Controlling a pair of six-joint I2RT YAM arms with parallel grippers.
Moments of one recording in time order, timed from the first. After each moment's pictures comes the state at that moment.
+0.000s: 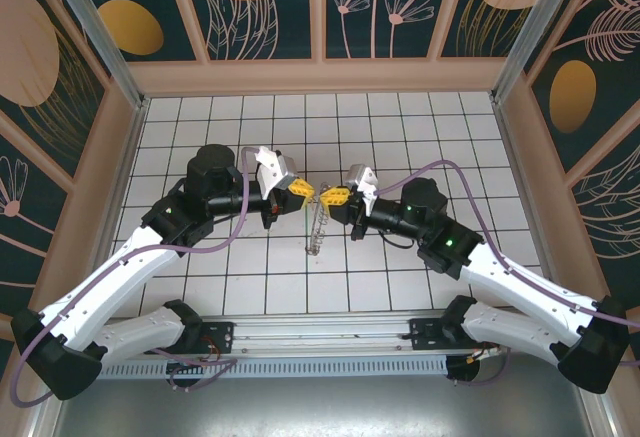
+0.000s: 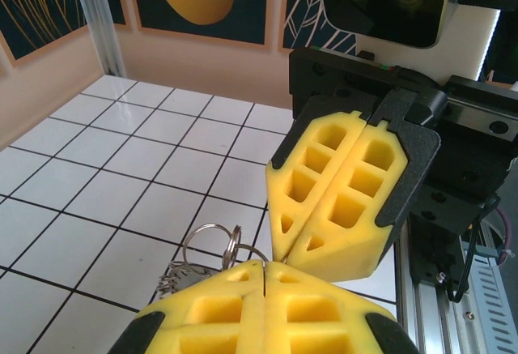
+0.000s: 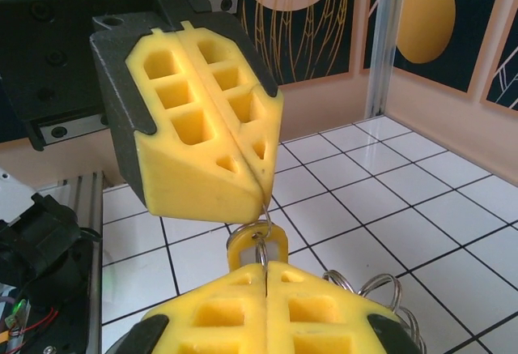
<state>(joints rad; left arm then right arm) -0.68 1.04 1.02 -0.30 0.62 0.13 0.86 0.93 0.73 0.11 -0.36 0.00</state>
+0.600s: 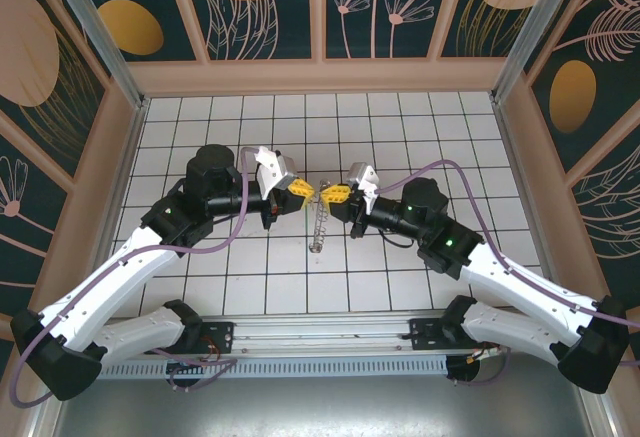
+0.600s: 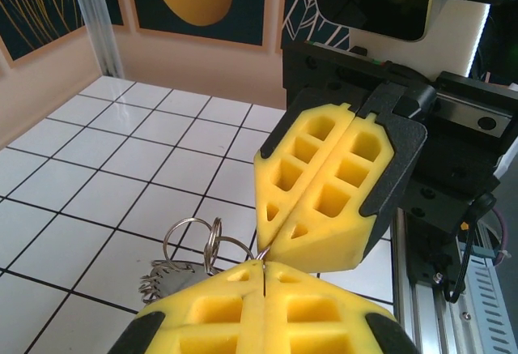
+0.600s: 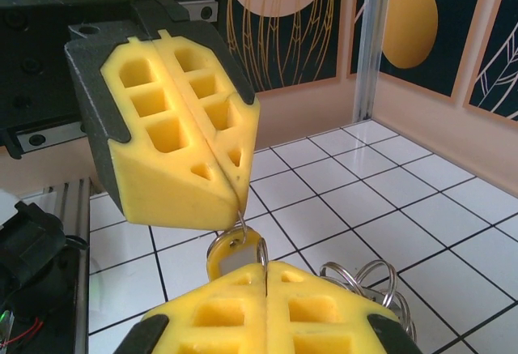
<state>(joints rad) -0.68 1.04 1.02 -0.30 0.62 0.12 0.86 0.93 0.73 0.13 -0.34 0.00</state>
